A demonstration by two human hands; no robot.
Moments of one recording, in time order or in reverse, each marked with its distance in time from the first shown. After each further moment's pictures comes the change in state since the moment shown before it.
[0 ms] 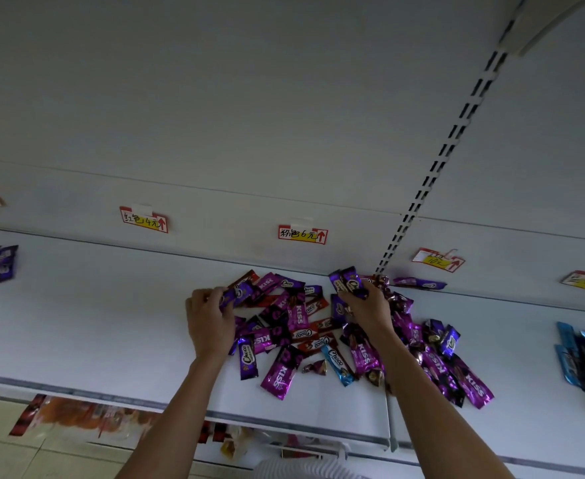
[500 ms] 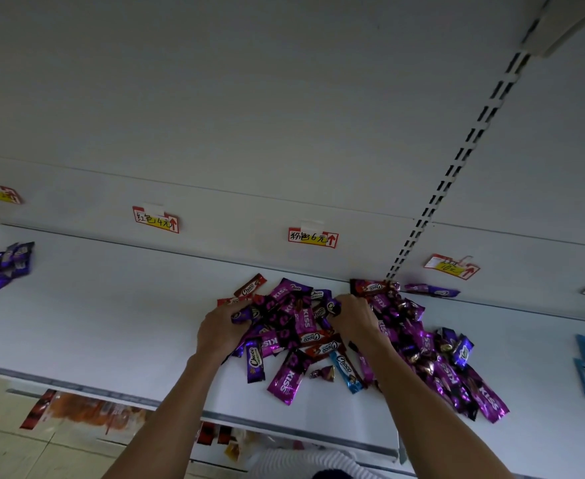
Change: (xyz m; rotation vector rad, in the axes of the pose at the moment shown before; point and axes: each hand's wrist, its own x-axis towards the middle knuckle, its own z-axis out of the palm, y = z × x) left_hand 0.005 -0.015 -0.002 -0.040 -0.441 -0.057; right_hand 0.010 -0.004 0.033 -0.738 -0.200 -0.101
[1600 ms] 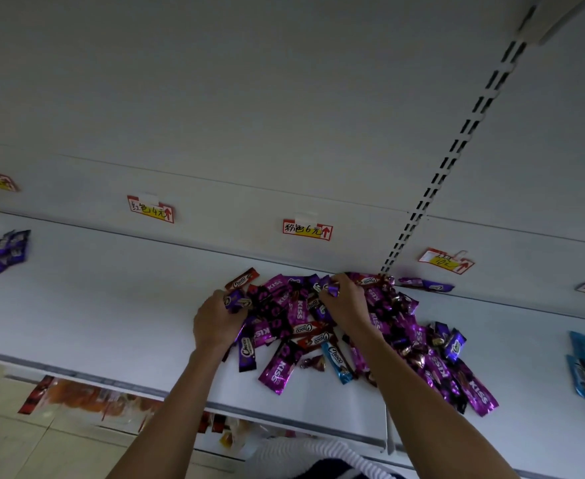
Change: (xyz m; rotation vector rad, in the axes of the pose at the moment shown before) left_hand -0.008 0.013 0.012 -0.027 0.212 -0.115; right_hand 0.004 0.001 0.000 0.375 0.144 -0.045
